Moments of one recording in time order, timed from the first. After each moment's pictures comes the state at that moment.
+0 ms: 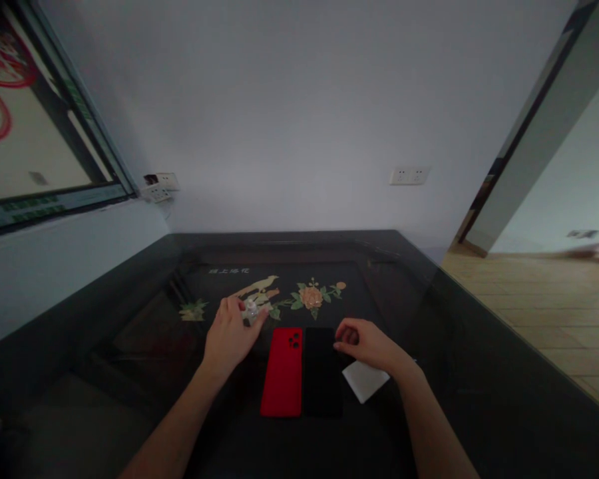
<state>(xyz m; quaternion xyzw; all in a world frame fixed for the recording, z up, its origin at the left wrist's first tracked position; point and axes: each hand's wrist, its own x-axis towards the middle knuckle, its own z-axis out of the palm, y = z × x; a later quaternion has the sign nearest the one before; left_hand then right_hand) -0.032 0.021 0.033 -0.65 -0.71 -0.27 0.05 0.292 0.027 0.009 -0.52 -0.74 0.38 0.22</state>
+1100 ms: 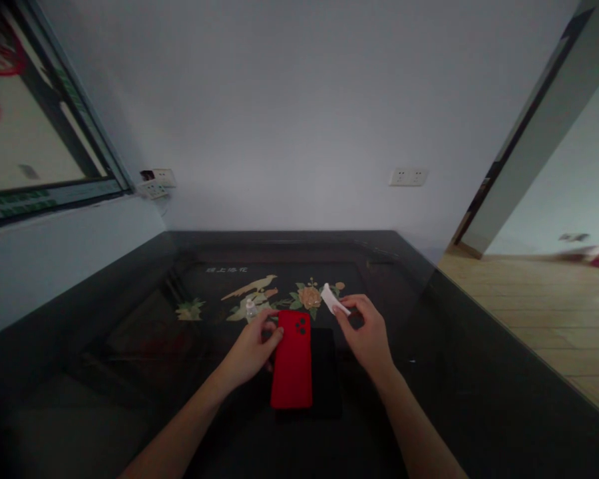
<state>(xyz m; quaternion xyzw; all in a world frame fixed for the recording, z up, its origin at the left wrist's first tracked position) -0.003 0.012 0.014 -0.61 -0.50 -0.36 -0.50 0.254 0.018 0.029 -0.52 -0.66 0.14 0.52</state>
